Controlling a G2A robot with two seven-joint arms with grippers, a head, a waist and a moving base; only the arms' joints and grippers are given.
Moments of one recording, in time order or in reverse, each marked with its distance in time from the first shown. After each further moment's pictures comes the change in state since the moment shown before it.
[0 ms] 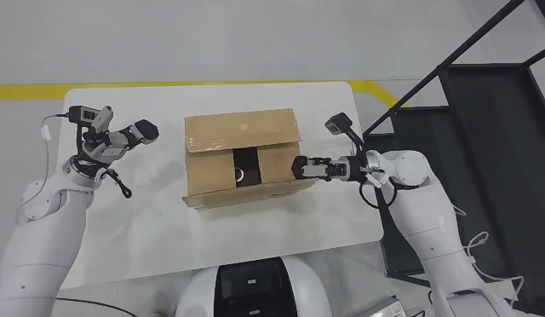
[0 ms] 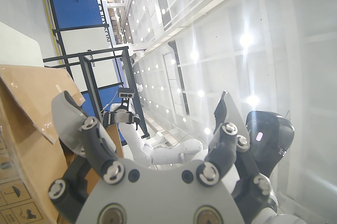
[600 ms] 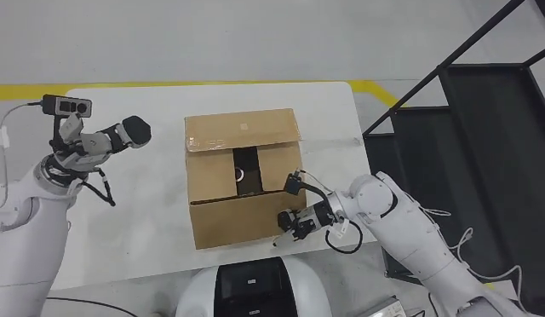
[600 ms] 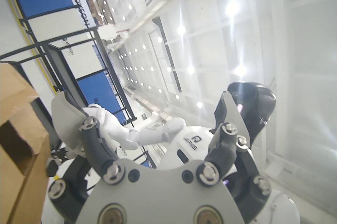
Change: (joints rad) left arm 0.136 0.027 -0.190 -0.367 -0.078 0.112 -0.125; right arm -0.023 0.098 -0.327 -0.031 -0.386 -0.115 -0.115
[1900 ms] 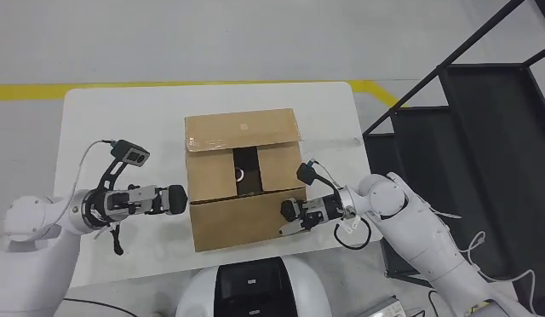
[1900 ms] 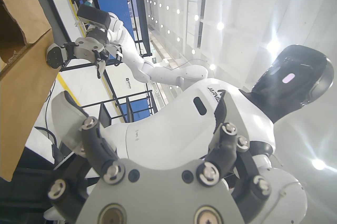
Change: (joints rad) left arm 0.099 0.010 0.074 -0.049 0.270 0.150 -0.230; right arm -0.028 0.035 0.046 -0.003 0.105 -0.083 -0.083
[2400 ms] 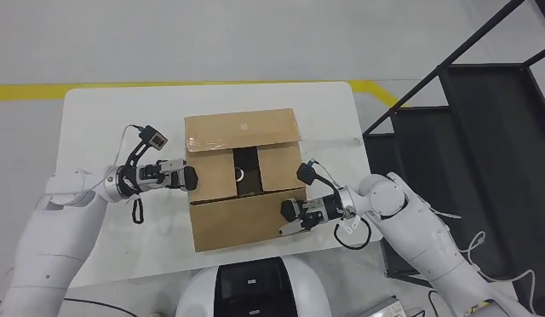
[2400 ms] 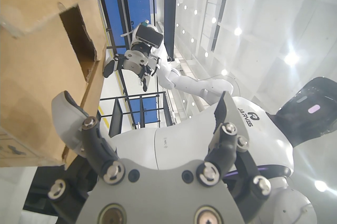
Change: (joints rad) left arm -0.318 -0.056 0.258 0.443 0.077 -0.102 0.000; right arm 0.000 0.000 0.000 0.000 0.000 0.000 0.000
